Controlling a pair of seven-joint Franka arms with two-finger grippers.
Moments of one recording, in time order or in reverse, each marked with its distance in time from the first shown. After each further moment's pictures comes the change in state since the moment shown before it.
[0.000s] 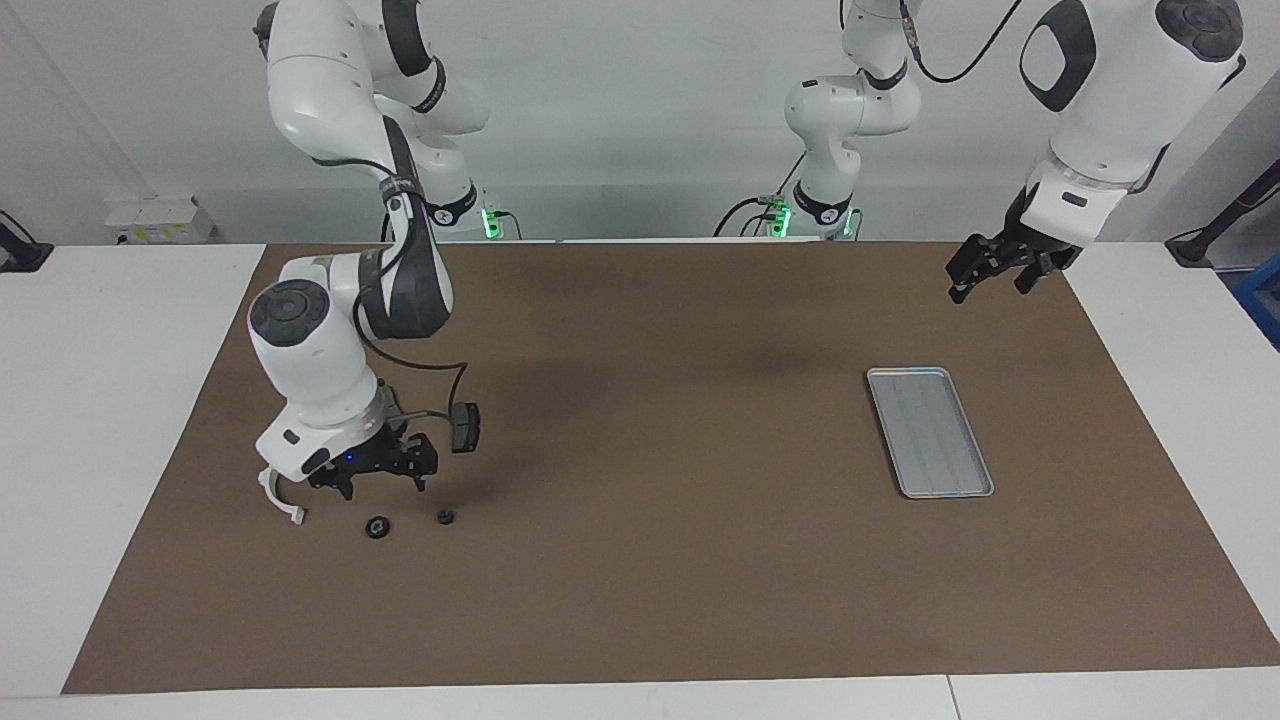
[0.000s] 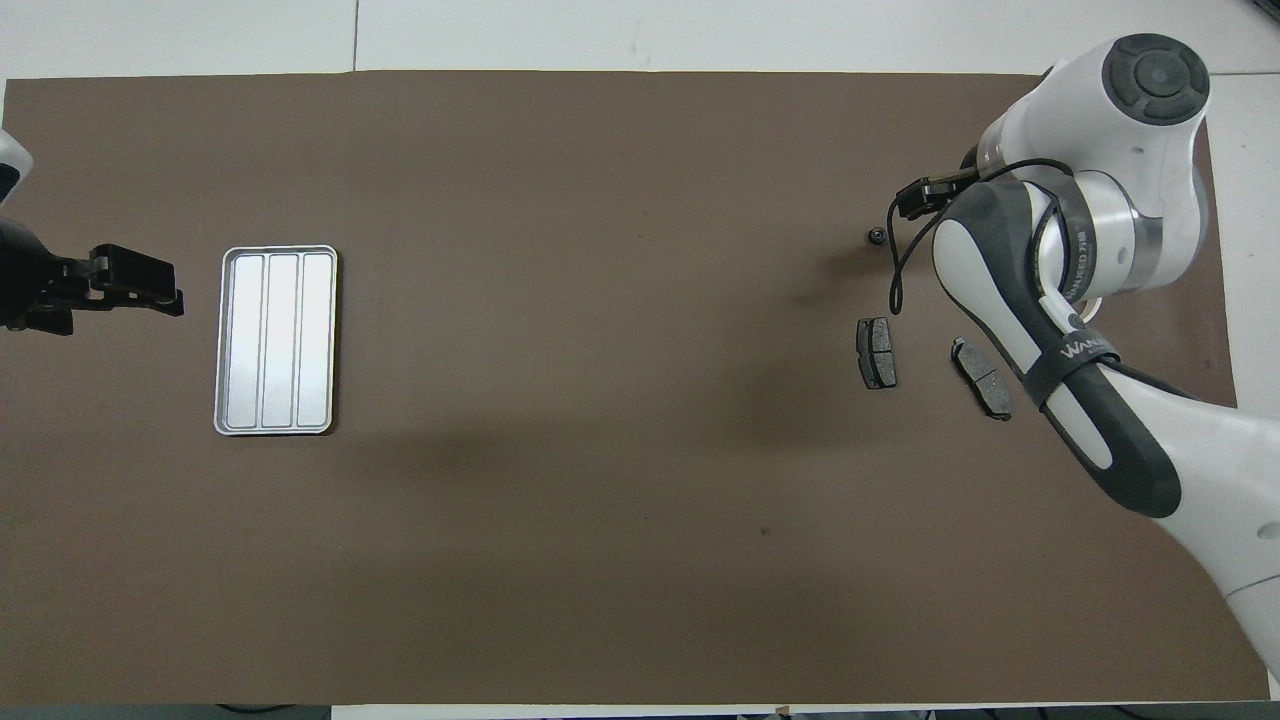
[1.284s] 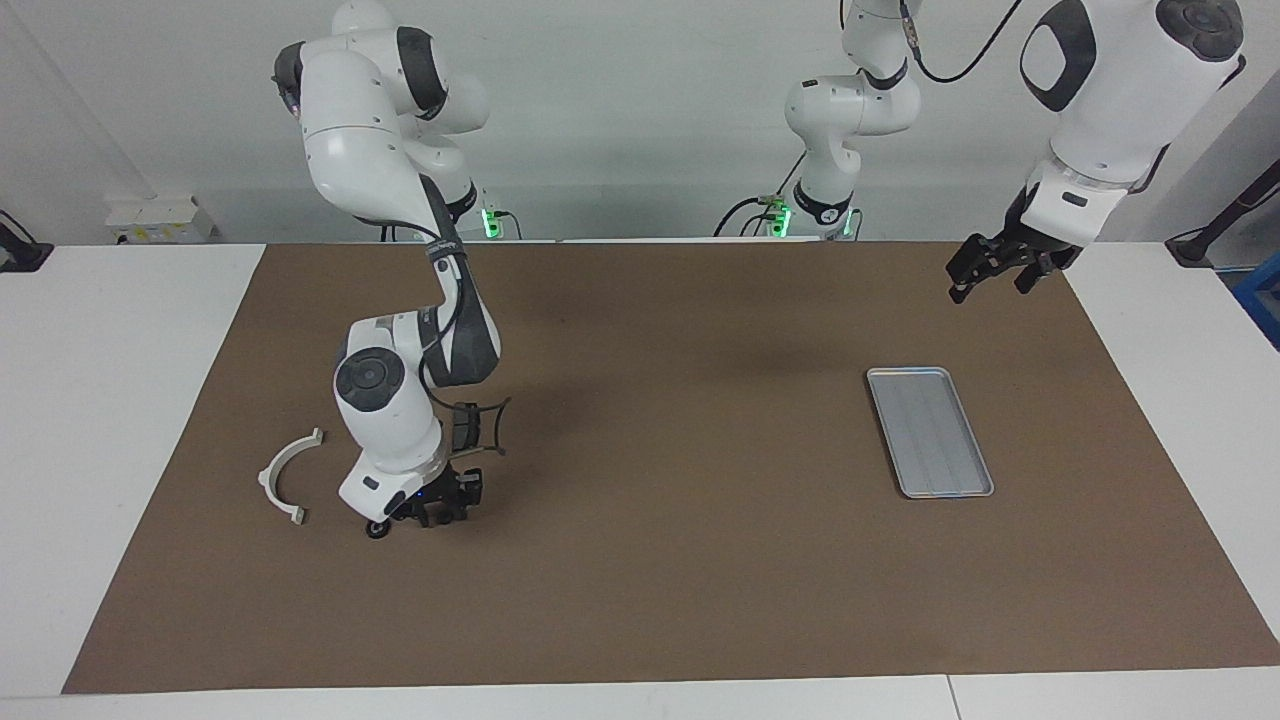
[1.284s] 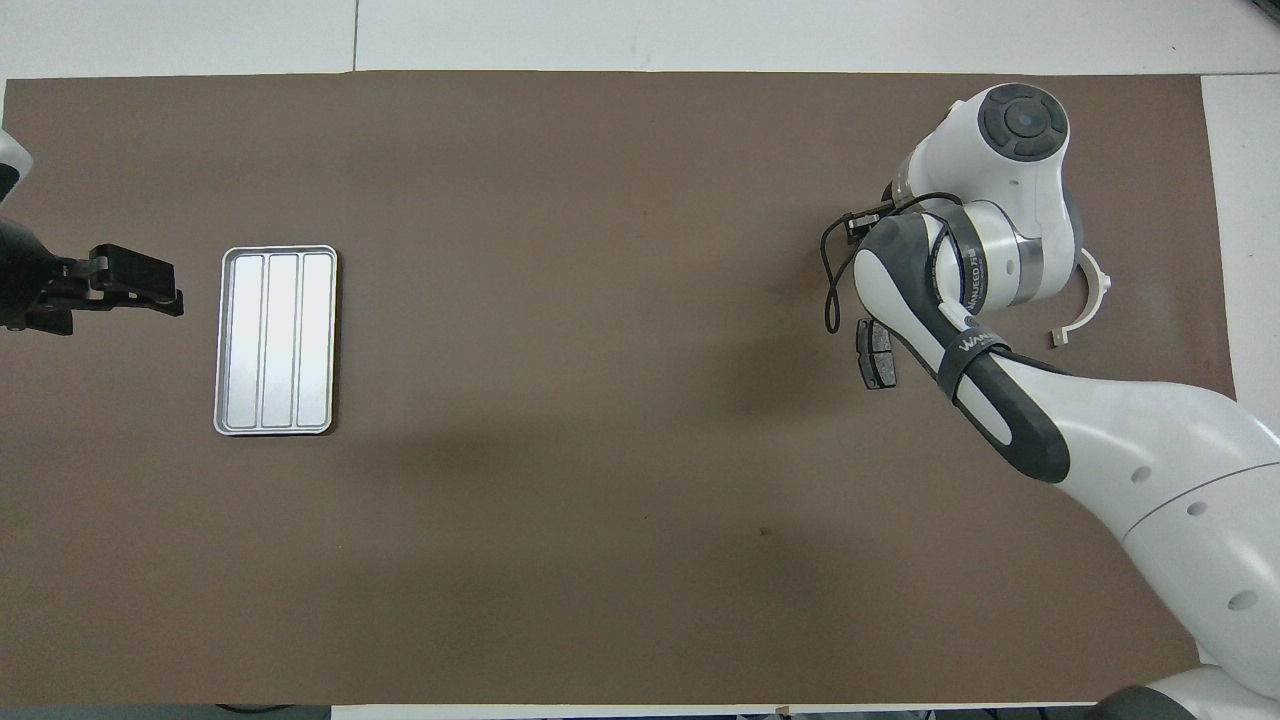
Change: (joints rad) left arm 0.000 0.000 0.000 0.000 0.000 0.000 0.000; right arm 0.057 0.203 0.009 -0.004 0.000 0.184 0.000
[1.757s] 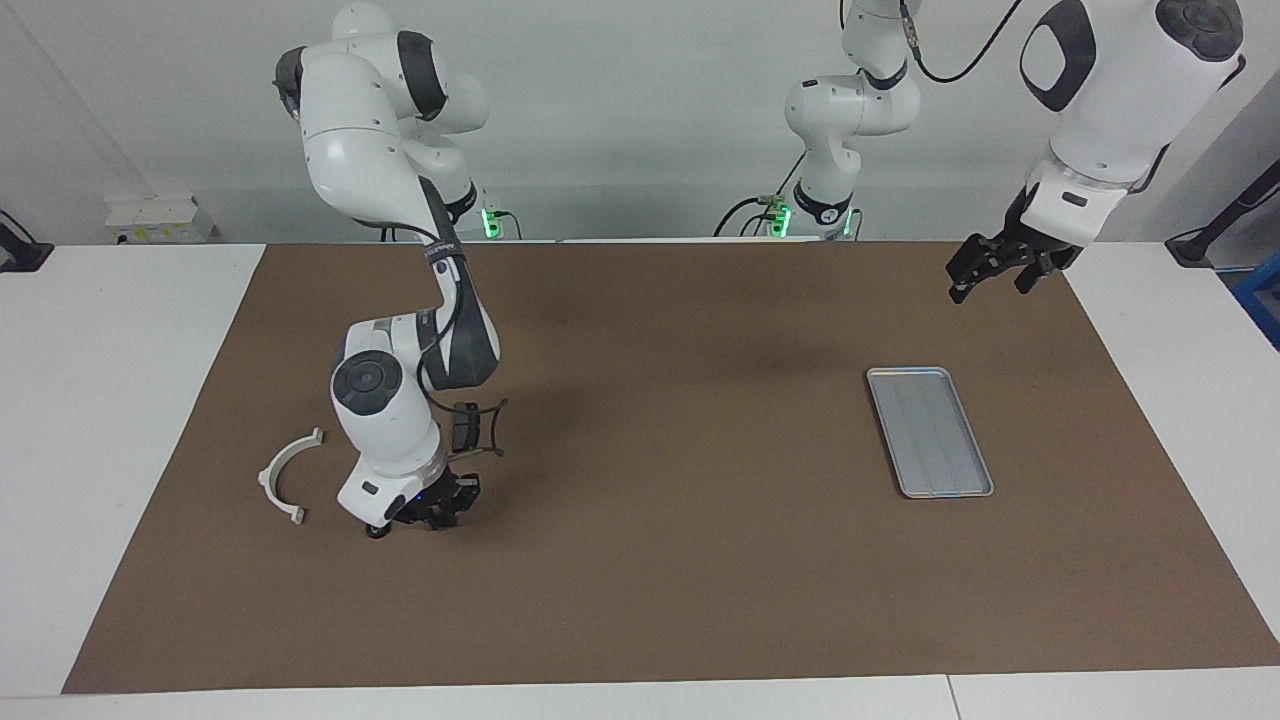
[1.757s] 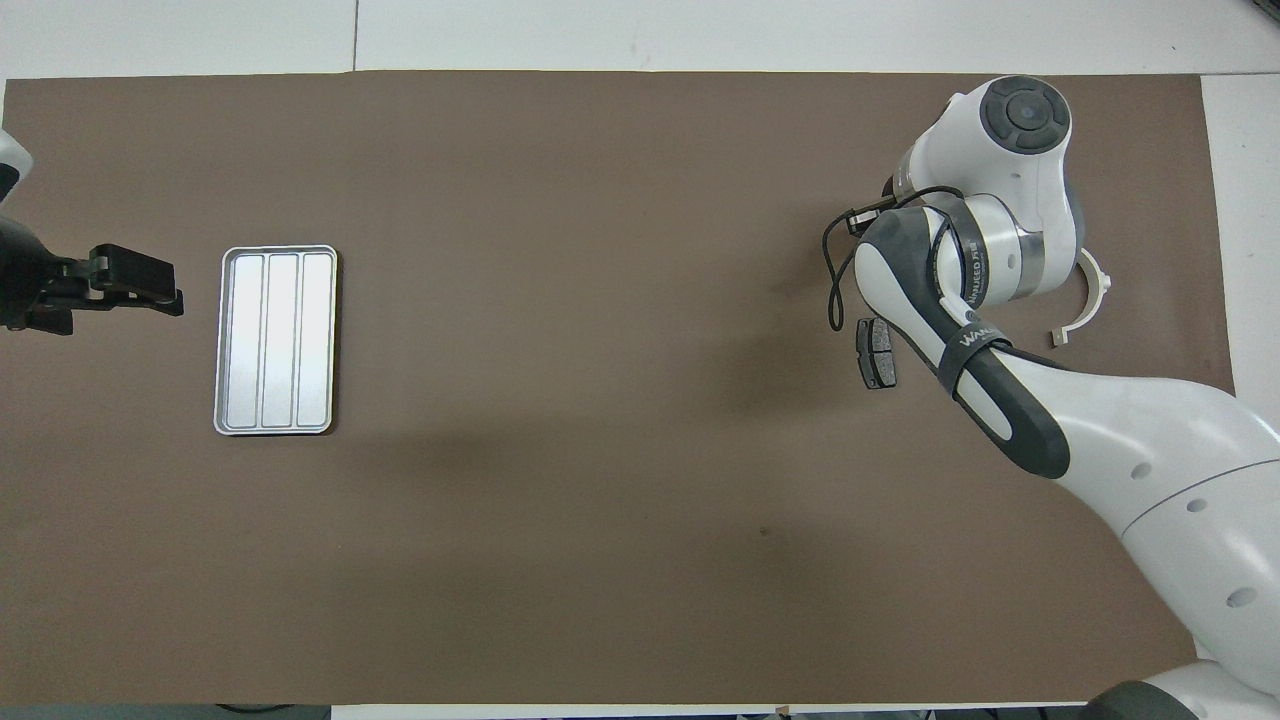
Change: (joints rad) left arm 0.000 0.000 0.000 0.000 0.000 0.000 0.000; right arm 0.000 0.009 0.000 0.020 0.000 -0.003 -0.029
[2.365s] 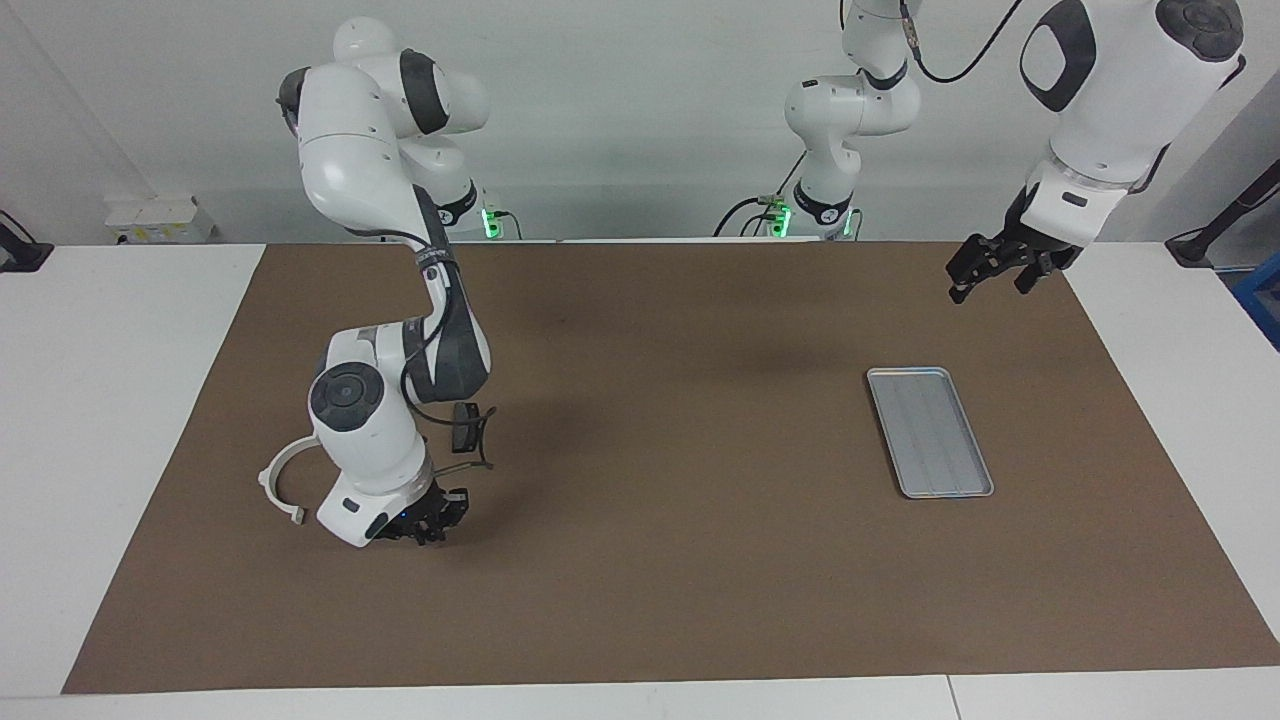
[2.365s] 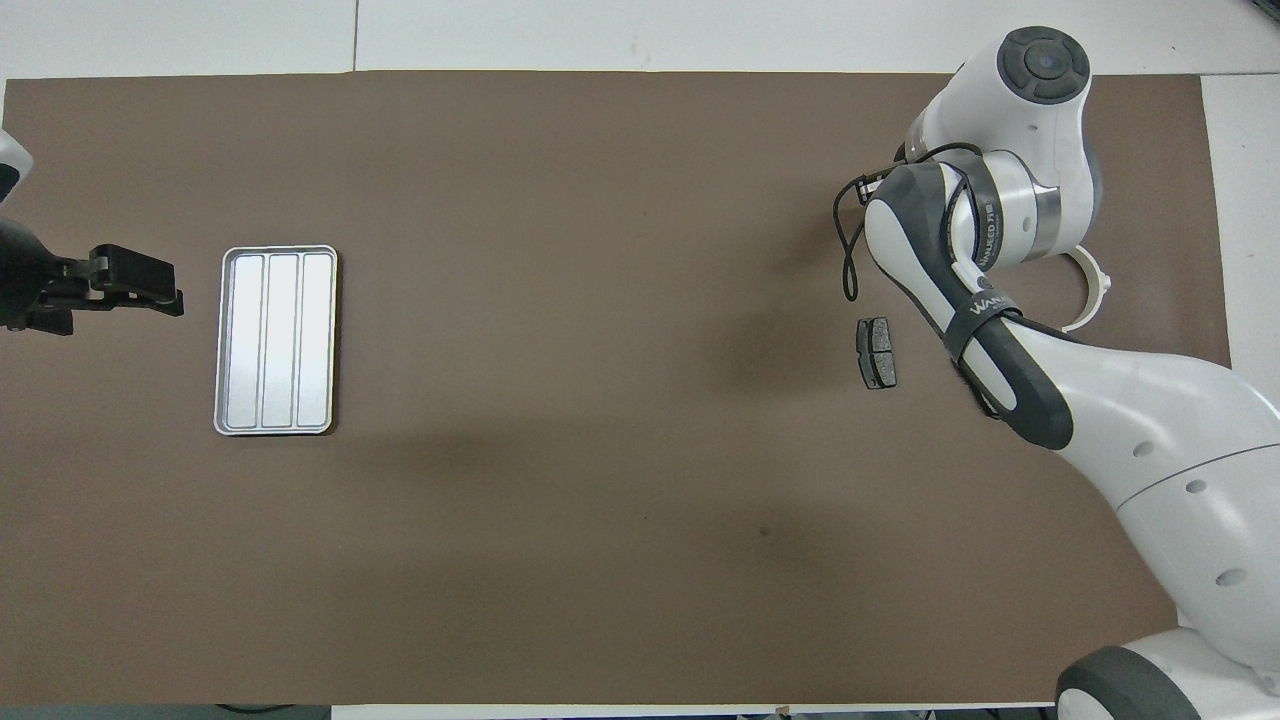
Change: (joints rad) left arm 0.000 0.000 0.000 0.000 0.000 0.000 0.000; right arm 0.001 0.069 -0.006 0.168 0.000 -0.114 -0.021
